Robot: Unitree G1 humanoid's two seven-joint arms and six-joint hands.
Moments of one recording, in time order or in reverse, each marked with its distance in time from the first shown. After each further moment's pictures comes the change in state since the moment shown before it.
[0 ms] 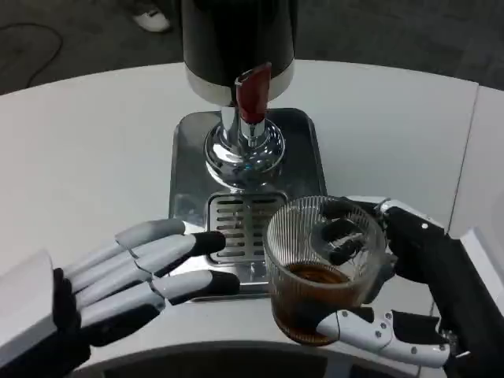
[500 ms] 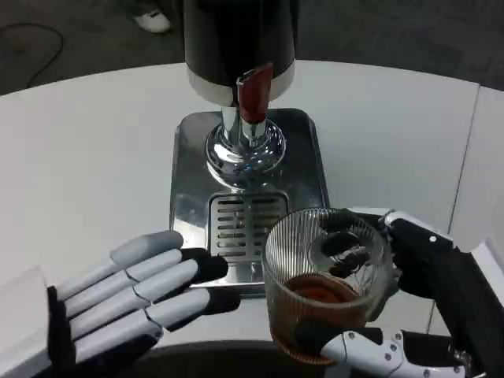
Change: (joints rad) left arm 0.051 0.013 0.049 -0.019 0.019 -0.073 0.001; right arm 0.095 0.000 0.003 -0.110 0.009 0.018 0.050
